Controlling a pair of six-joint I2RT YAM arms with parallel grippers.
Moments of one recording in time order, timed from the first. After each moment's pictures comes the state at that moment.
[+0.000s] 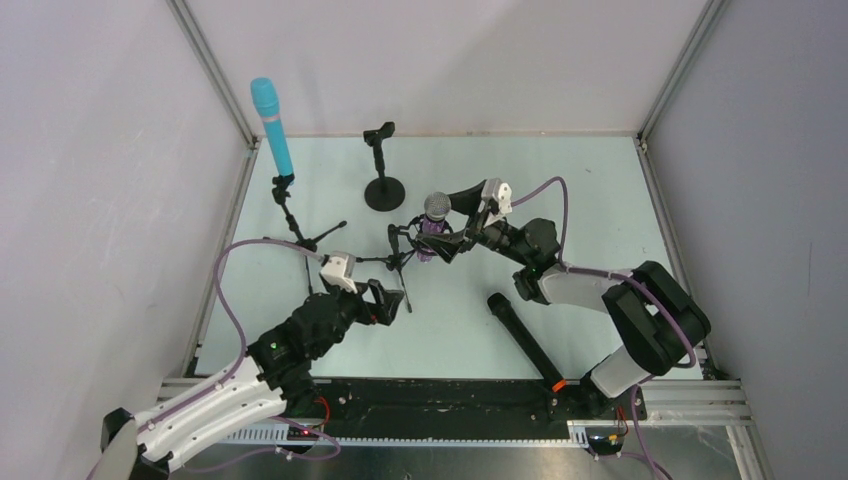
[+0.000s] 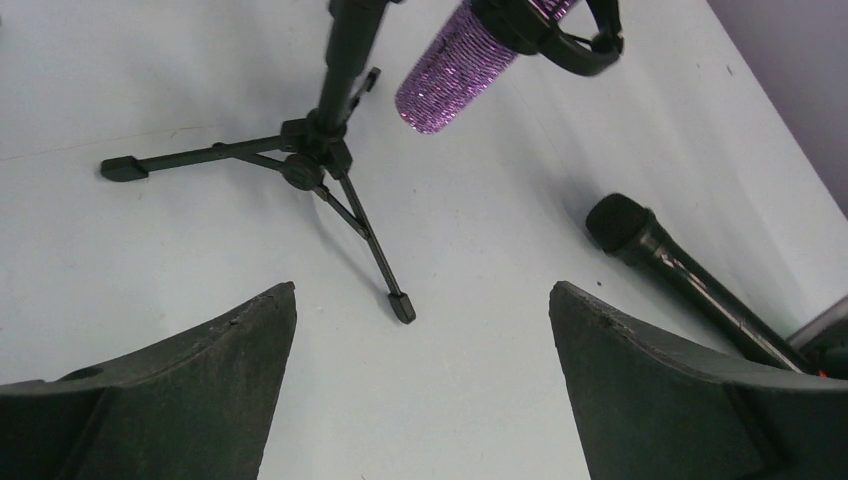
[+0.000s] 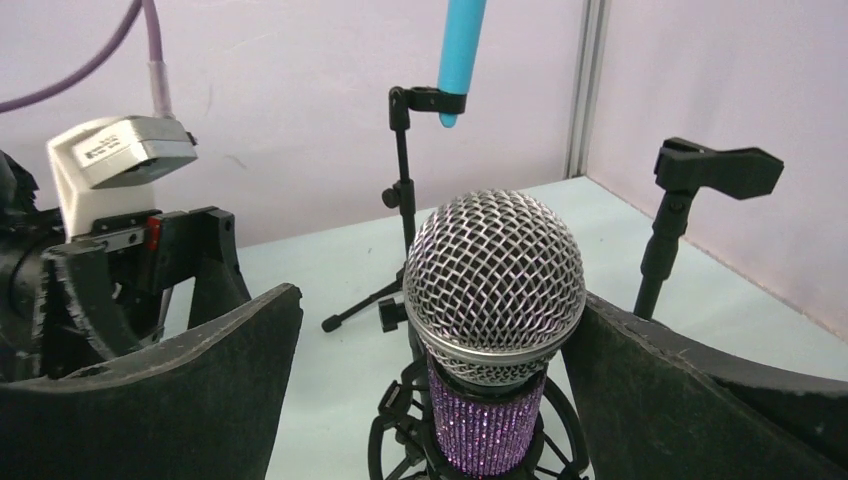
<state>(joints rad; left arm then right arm) -0.90 0.49 0.31 -0.12 -0.34 -0.50 0.63 1.57 0.68 1.28 -0.55 0.24</state>
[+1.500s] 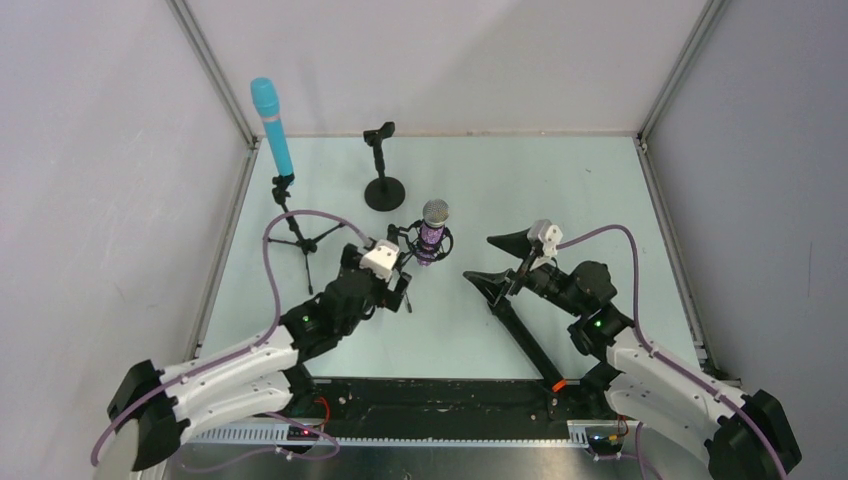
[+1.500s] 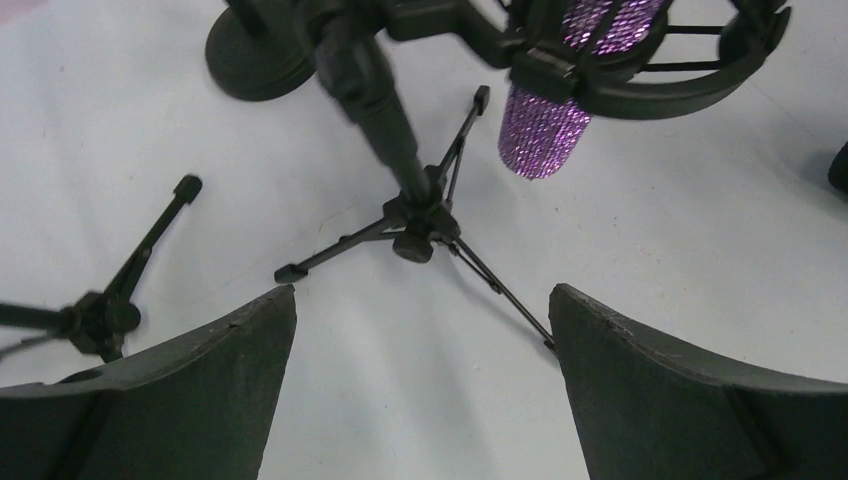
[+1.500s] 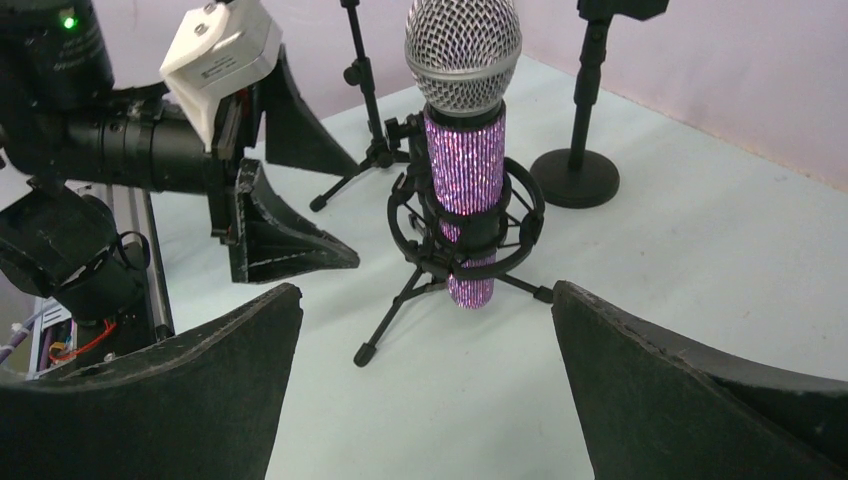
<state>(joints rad) -0.89 0.86 0.44 0.02 -0.46 0.00 0.62 0.80 0.37 0.59 -0.38 0.14</state>
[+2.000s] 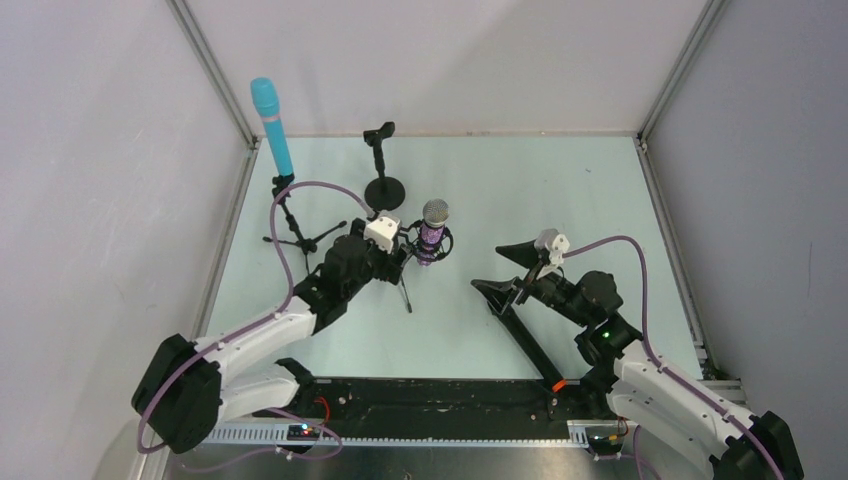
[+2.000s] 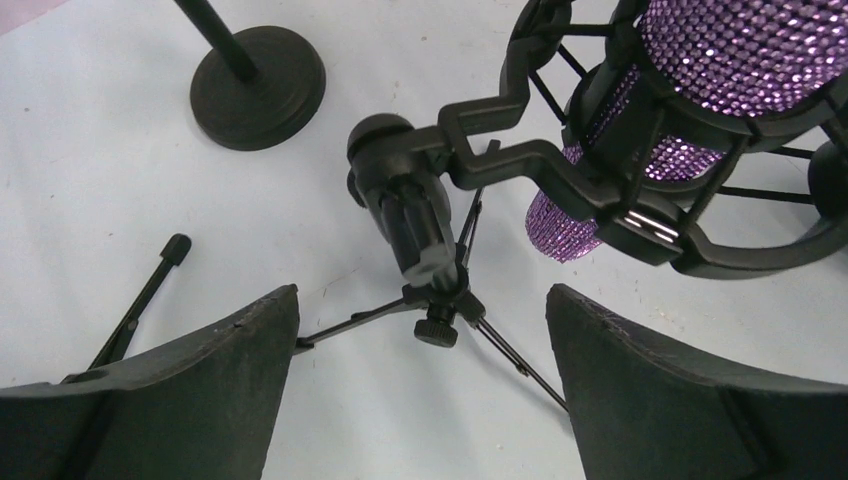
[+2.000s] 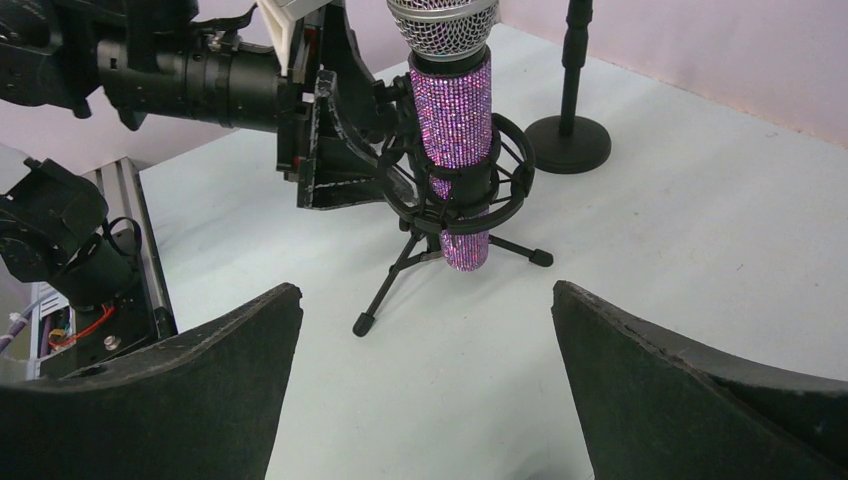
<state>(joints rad) -0.65 1.08 0.51 0.19 -0.17 0.06 0.61 0.68 0.31 0.49 -0.35 0.15</state>
